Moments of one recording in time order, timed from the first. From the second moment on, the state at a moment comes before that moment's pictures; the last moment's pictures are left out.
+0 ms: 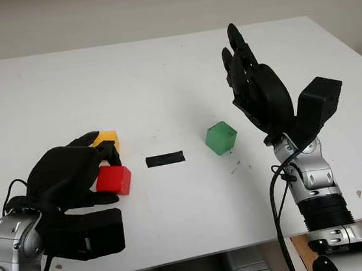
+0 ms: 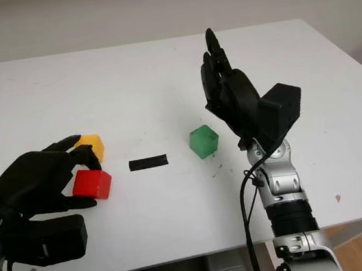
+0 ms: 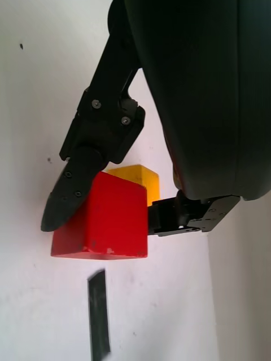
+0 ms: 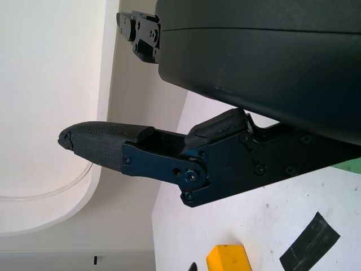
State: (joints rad) left arm 0.01 0.66 0.04 -0.53 0.81 0.12 -0.49; right arm -0.50 -0.18 -0.09 0.27 0.17 -0.06 0.28
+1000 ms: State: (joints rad) left arm -0.67 0.73 -0.21 -0.23 0.56 0.08 -0.87; right arm -0.50 -0.16 -0.08 0.26 0.14 -0.06 0.24
